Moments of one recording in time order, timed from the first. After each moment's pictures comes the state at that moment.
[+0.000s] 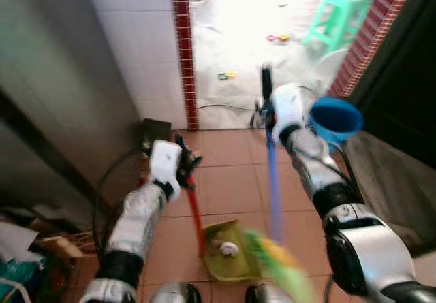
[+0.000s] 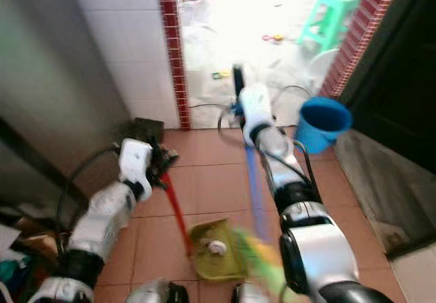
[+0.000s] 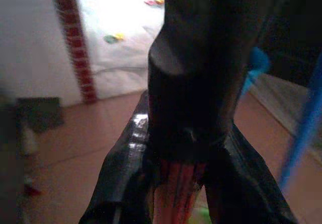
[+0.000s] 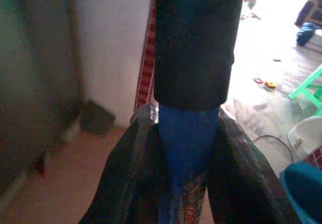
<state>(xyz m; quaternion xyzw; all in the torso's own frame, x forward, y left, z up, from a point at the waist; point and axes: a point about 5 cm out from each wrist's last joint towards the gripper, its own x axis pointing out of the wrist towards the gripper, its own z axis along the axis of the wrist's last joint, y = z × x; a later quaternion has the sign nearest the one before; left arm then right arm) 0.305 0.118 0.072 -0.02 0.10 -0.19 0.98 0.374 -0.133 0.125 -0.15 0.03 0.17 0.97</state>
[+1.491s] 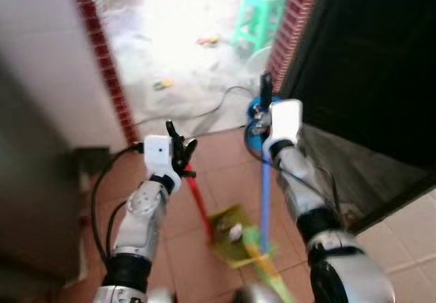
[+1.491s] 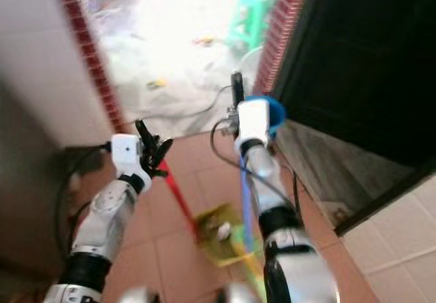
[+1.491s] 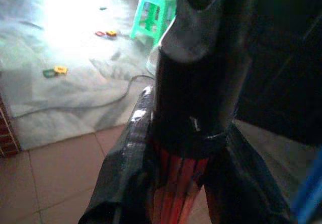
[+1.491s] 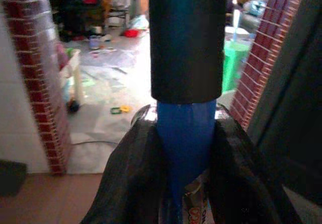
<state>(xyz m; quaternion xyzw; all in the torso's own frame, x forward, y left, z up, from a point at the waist) 0.301 0.110 0.087 -0.09 0.05 -0.14 0.99 0.354 -0.117 0.118 -0.03 -0.04 0.09 0.99</state>
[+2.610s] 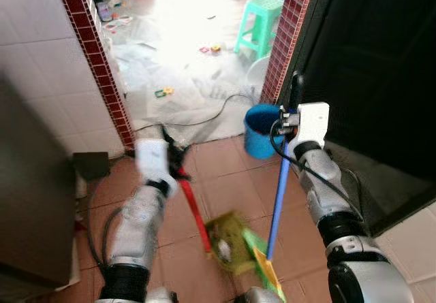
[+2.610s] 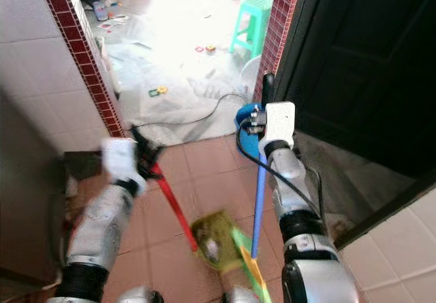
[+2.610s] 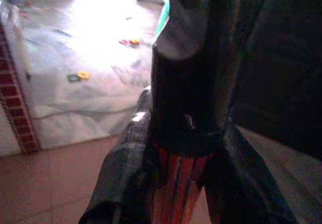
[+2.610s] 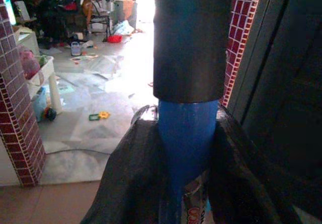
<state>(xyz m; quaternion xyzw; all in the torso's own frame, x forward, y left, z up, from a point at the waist) 0.292 0.122 0.091 -0.09 0.05 -0.10 0.99 0.353 -0.158 0.122 -0.03 -0.04 0.04 1.00</state>
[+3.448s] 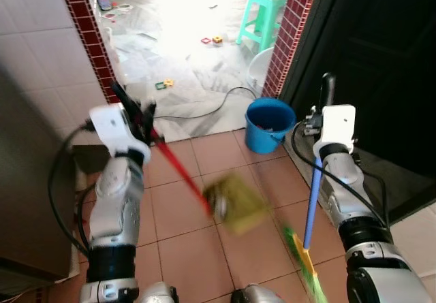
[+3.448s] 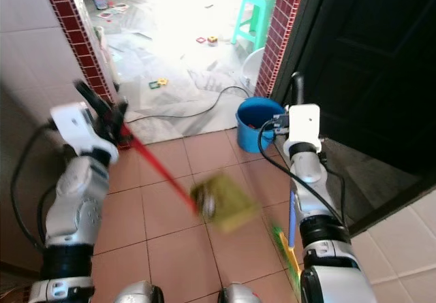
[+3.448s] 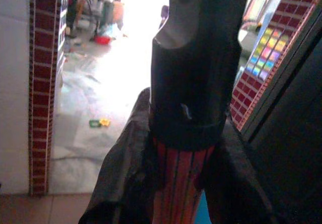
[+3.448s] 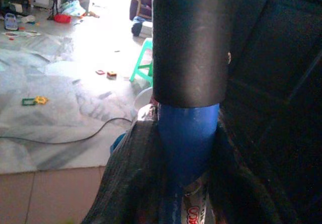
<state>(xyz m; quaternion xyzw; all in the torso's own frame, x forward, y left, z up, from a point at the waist) 0.312 0.155 0.155 -0.14 -0.07 -0.02 0.99 0.344 -0.201 0.121 -0.11 -0.04 -0.05 0.99</state>
